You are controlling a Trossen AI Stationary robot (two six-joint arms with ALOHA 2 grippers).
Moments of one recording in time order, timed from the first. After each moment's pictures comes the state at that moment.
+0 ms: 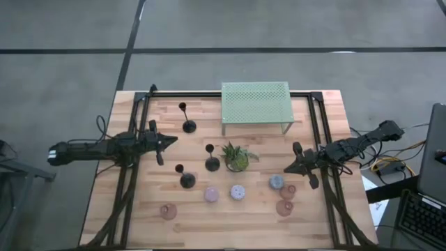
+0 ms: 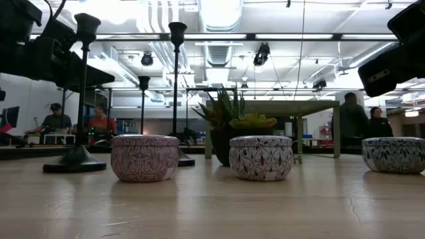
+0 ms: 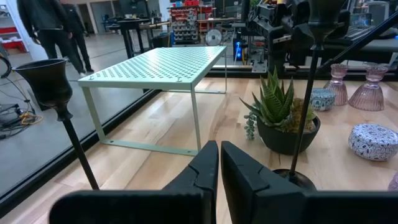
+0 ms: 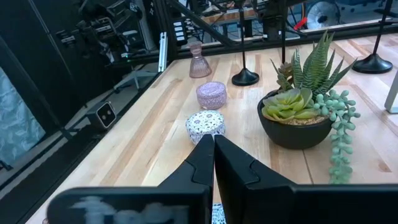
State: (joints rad) left arm 0.05 0.16 0.04 -0.04 -0.25 0.04; right arm 0.39 0.16 0.04 -0.05 0.10 0.26
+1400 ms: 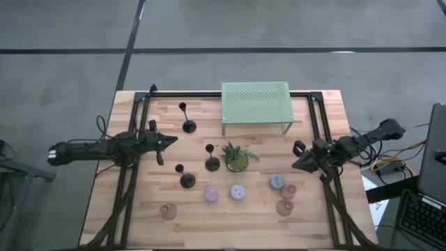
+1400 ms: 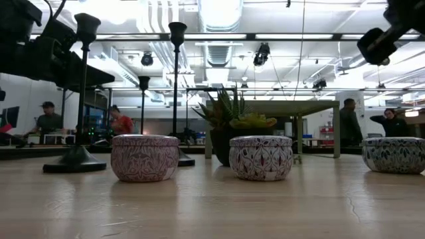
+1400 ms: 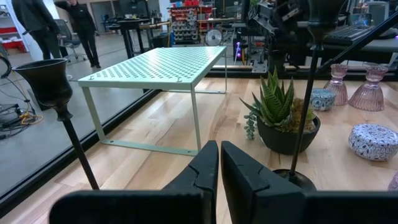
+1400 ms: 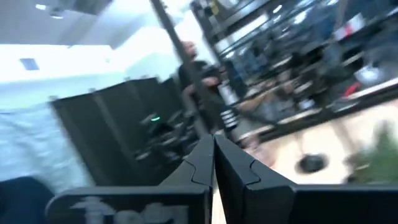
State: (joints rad) left arm 0.05 0.16 0.04 -0.04 -0.25 0.04; right arm 0.40 0.22 0.04 0.43 0.04 0.55
